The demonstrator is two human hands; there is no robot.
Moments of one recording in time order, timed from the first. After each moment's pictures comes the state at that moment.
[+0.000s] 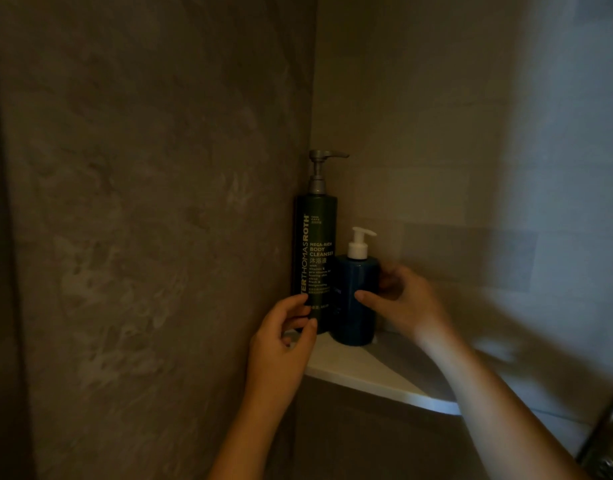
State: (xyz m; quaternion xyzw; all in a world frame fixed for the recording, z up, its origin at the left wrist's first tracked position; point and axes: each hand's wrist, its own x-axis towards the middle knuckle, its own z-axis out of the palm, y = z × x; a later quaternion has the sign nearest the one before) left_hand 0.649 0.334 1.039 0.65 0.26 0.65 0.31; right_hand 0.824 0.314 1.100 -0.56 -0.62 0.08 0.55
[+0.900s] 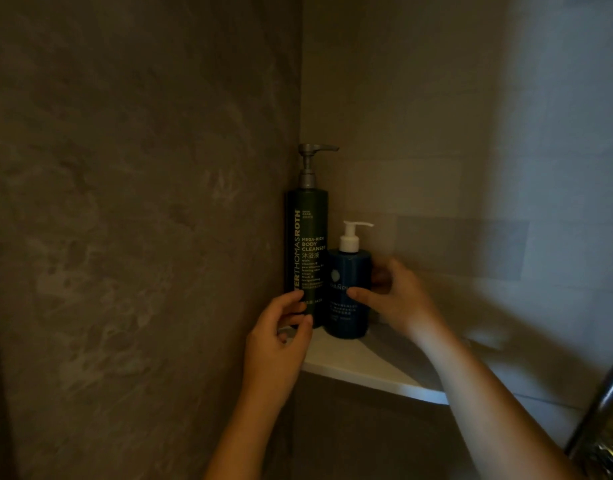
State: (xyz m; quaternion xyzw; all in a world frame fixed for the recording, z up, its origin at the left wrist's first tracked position) left_hand 0.652 0.333 1.038 0.66 0.26 0.64 0.31; right_hand 0.826 0.320 1.096 -0.55 -0.63 0.10 0.54
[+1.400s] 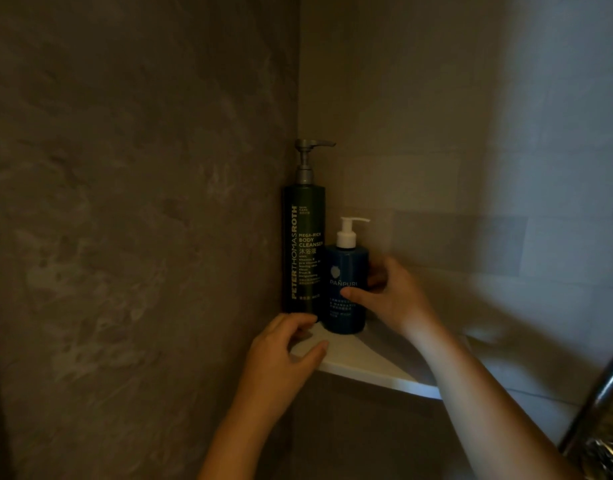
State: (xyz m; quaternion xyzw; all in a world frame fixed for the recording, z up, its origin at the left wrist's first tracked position) left_hand 0.647 0.324 1.029 0.76 0.32 0.53 0.21; right_hand 0.826 0.318 1.094 -0.56 -0.63 0.10 0.52
